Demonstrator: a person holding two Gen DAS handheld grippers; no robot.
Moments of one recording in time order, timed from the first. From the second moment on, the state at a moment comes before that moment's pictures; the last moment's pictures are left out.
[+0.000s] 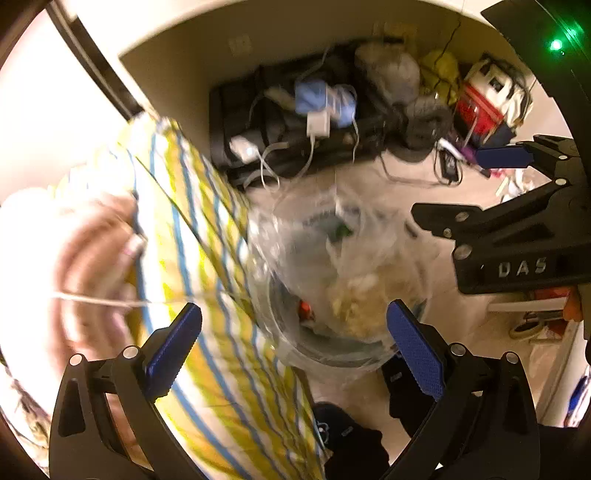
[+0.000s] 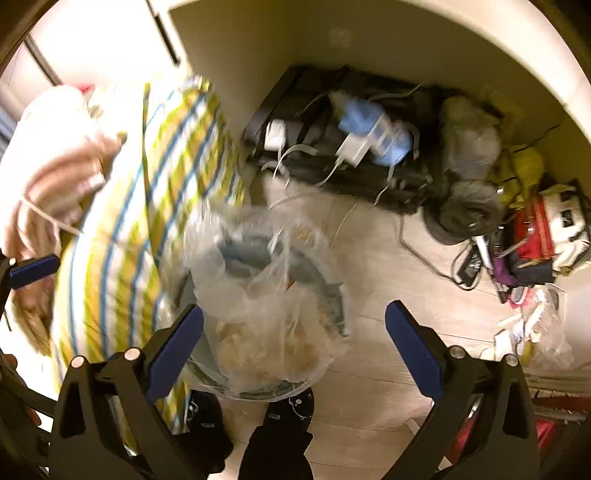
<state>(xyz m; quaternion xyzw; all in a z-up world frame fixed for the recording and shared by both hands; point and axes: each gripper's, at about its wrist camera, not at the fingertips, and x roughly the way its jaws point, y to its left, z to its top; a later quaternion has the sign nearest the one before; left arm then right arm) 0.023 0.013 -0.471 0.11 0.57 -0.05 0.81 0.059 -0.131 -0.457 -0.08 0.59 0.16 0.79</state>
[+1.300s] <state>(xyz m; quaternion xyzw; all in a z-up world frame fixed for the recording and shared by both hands) 0.022 -0.008 -0.166 0.09 0.36 -0.15 0.92 -0.011 -0.202 -0.123 0.01 0.38 -0.01 0.93</state>
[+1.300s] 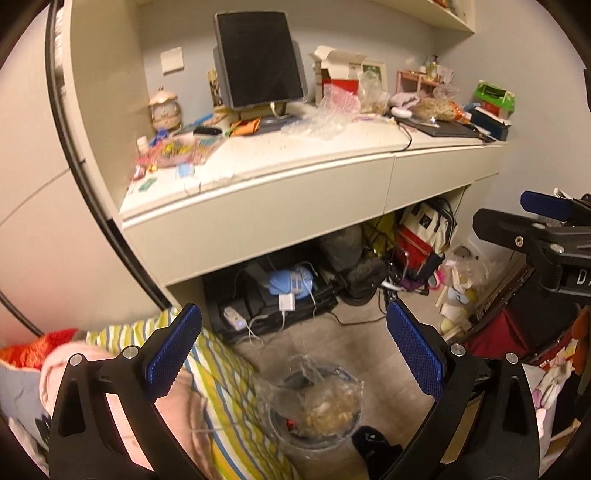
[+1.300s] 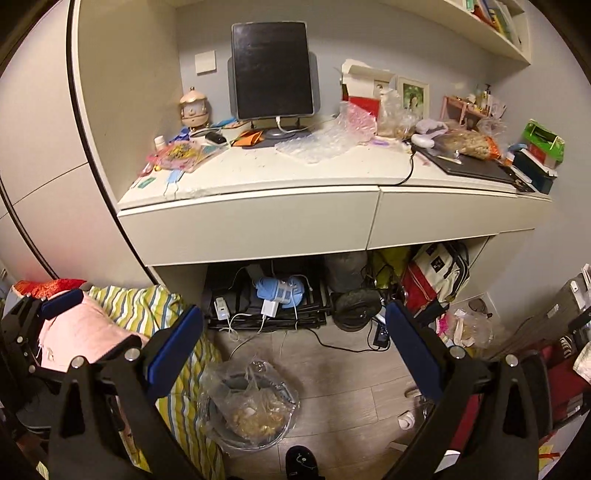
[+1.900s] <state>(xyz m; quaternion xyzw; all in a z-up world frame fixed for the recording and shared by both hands) 0.143 -0.053 -0.132 0.09 0.33 -0.14 0.93 0.130 -0.249 -0.098 0.02 0.34 0.01 0.94</state>
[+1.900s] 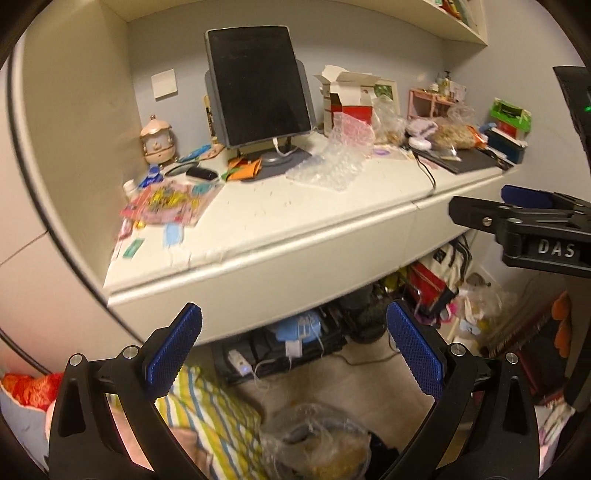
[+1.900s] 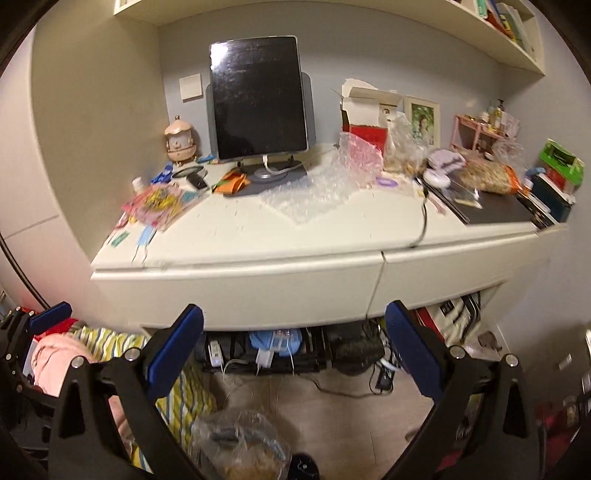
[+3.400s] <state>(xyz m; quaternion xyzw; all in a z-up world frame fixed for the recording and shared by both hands) 0.466 -0.197 -0.159 0.11 0.38 -0.13 0.91 0.500 -0.340 -0.195 0.00 0.46 0.02 0.89</state>
